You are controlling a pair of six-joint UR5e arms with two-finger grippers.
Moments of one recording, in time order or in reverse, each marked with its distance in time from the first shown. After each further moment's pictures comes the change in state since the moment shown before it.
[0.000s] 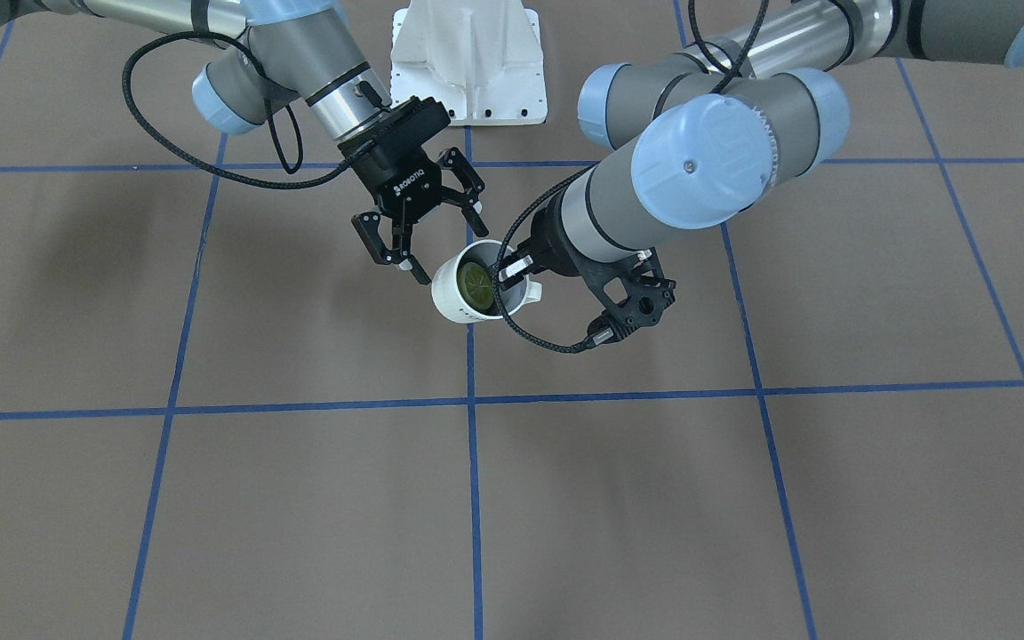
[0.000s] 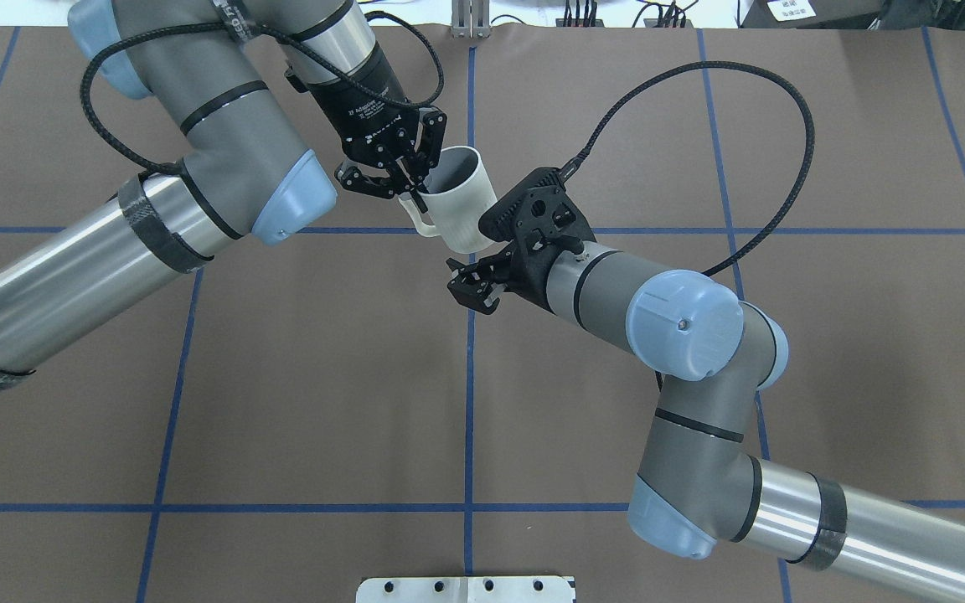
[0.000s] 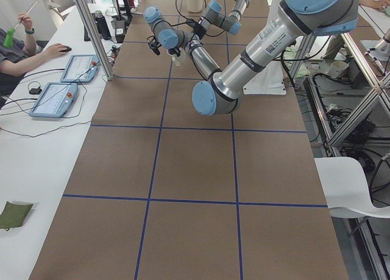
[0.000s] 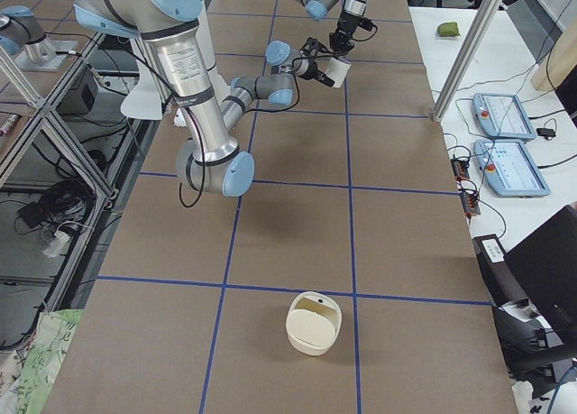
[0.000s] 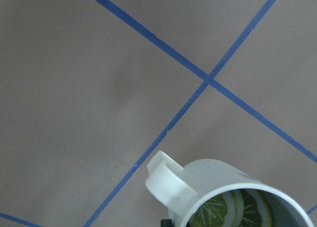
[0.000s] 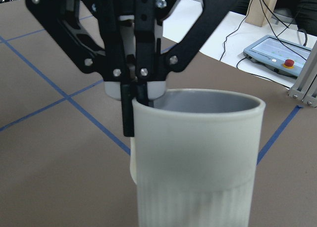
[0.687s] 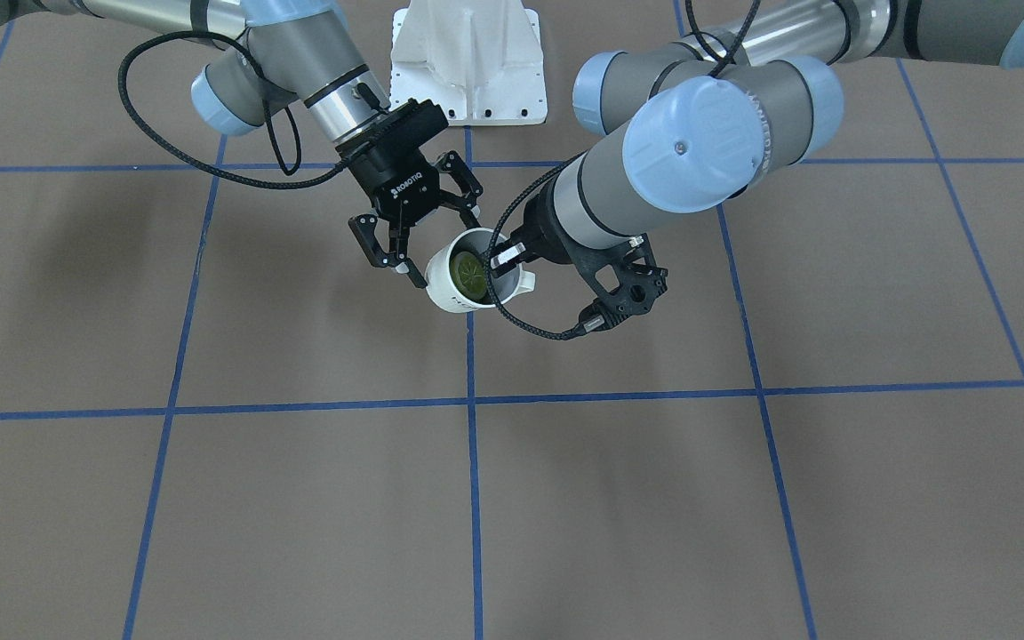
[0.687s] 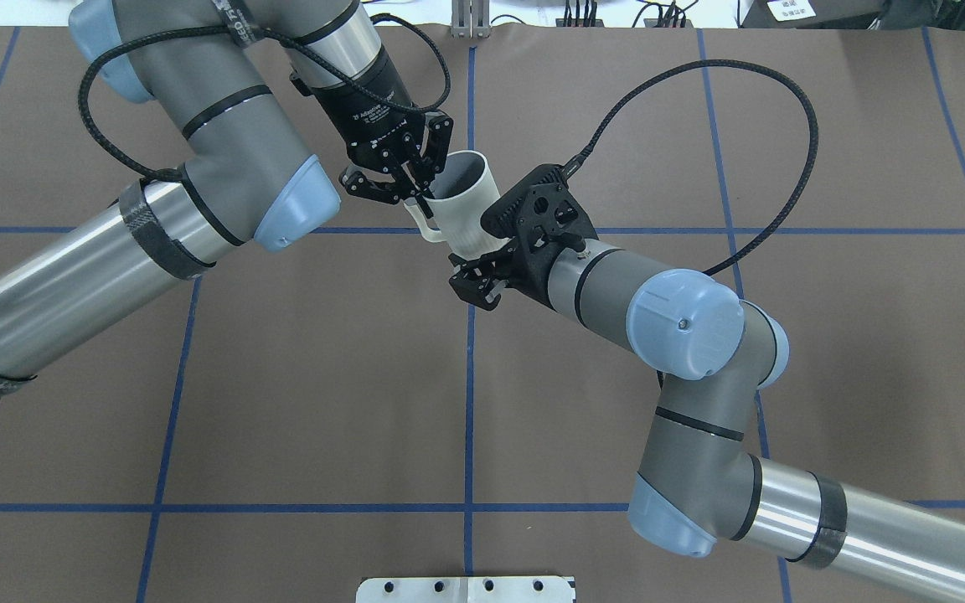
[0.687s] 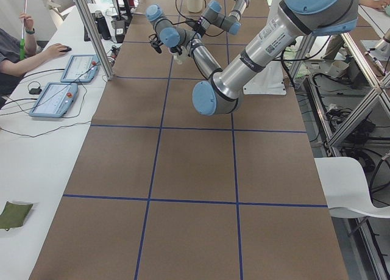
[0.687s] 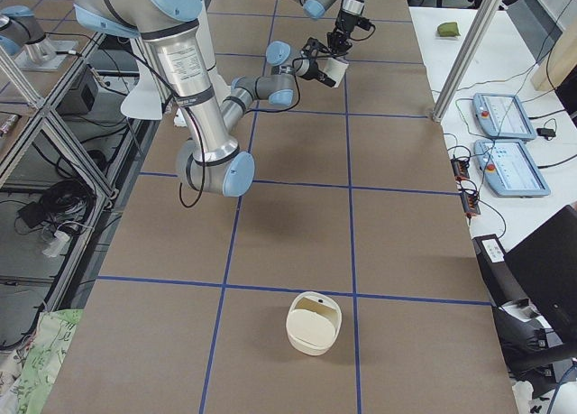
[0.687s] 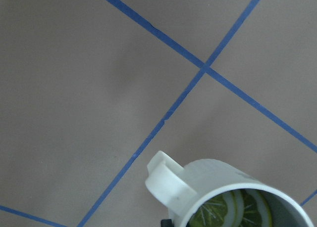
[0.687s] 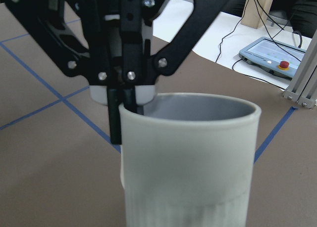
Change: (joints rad) left arm 0.011 -0.002 -0.020 0.013 0.000 -0.001; right arm 0.002 0.000 -0.001 0.003 -0.010 0.002
